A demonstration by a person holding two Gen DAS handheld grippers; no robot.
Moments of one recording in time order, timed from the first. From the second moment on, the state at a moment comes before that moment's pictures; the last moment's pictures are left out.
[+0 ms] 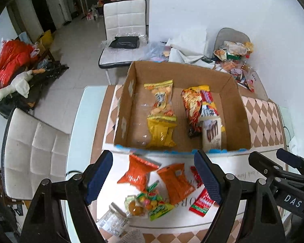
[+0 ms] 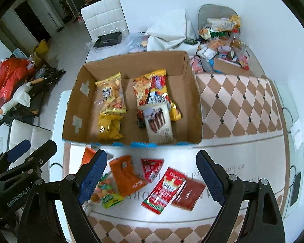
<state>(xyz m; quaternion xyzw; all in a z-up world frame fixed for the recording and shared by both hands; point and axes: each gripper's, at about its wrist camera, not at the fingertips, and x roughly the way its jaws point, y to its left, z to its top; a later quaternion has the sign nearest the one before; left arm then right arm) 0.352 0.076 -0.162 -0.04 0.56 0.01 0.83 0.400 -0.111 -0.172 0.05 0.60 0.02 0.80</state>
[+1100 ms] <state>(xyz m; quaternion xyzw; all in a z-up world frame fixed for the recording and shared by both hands) 0.228 0.131 -0.389 0.05 0.76 0.02 0.65 0.329 -0.141 -0.425 0.14 0.78 -0.08 0.61</state>
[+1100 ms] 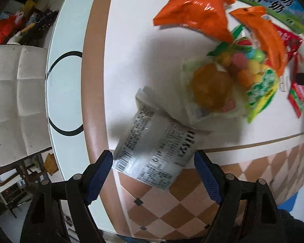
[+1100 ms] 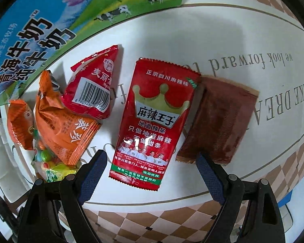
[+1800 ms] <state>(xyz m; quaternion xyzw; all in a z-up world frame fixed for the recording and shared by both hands) 0.229 0.194 -0.414 -0.10 0.78 0.07 0.62 0.328 -0.100 -0.439 0.07 0.77 -0.08 0.62</state>
